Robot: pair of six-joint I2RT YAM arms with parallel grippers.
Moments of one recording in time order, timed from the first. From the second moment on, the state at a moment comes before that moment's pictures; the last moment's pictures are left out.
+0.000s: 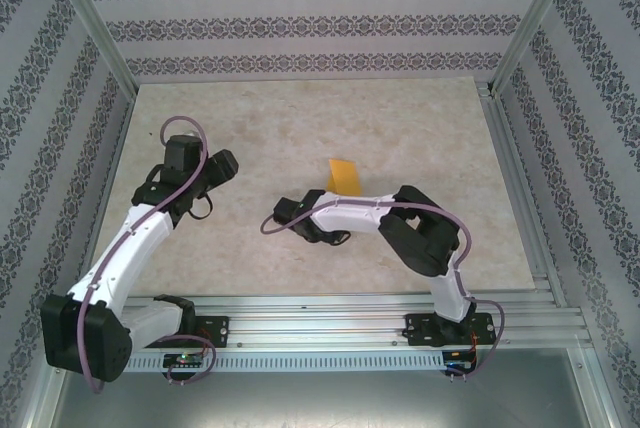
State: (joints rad) left arm -0.21 1.15 0.89 -0.49 0.01 -0.66; right arm 1.03 2.03 1.35 -1.04 0.68 0.20
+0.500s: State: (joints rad) left arm -0.31 1.39 0.81 -0.15 0.38 -0.66; right arm 0.89 1.44 1.20 -0.91 0.30 0.23
